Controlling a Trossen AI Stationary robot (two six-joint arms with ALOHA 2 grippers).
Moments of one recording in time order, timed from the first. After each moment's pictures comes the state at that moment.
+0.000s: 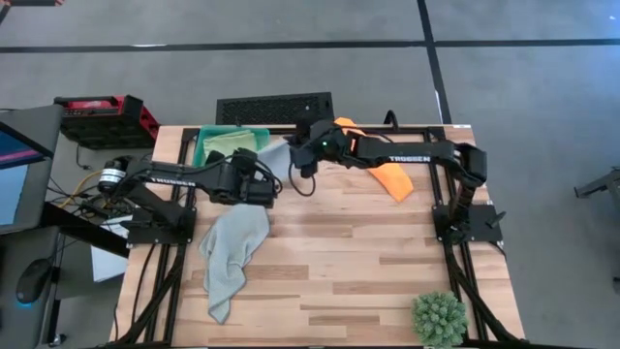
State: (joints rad) left arm -0.01 1.50 1.28 -1.42 -0.88 -1.20; right arm -0.25 1.87 1.50 0.03 0.25 -1.02
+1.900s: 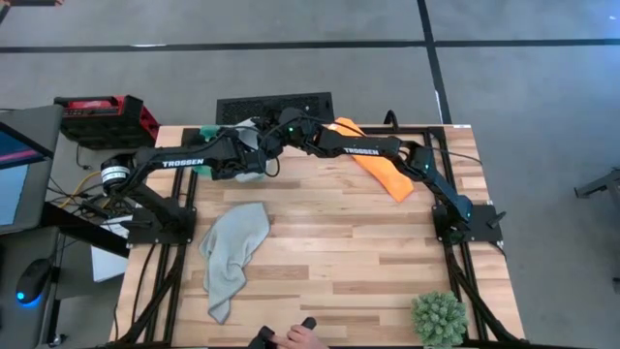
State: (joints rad) left arm 0.42 1.51 1.05 -1.35 -1.05 -1.10; right arm -0.34 2.32 1.98 0.18 0.18 -1.19
